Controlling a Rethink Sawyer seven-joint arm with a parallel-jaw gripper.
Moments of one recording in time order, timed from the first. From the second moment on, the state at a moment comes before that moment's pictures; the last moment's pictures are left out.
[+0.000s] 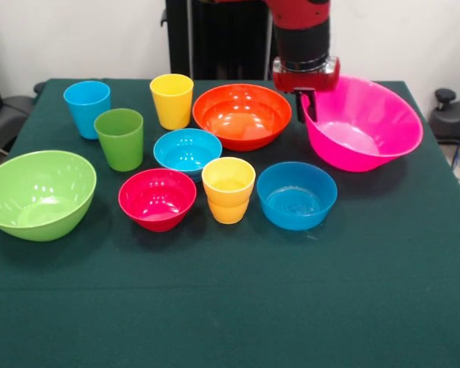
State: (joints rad) arm -0.36 -0.53 0.23 2.11 -0.02 0.05 1.88
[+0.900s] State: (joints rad) arm -0.29 -0.52 0.25 2.11 -0.01 0.01 1.90
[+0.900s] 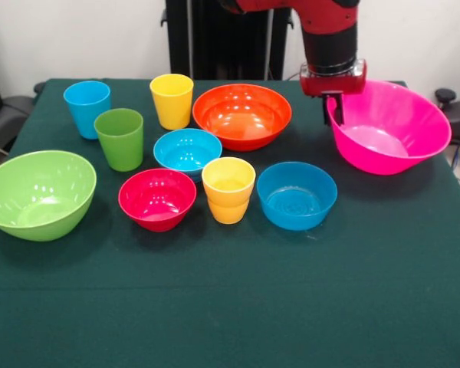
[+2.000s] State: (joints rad) arm -0.16 -0.61 0.06 2.06 0.00 0.06 1.91
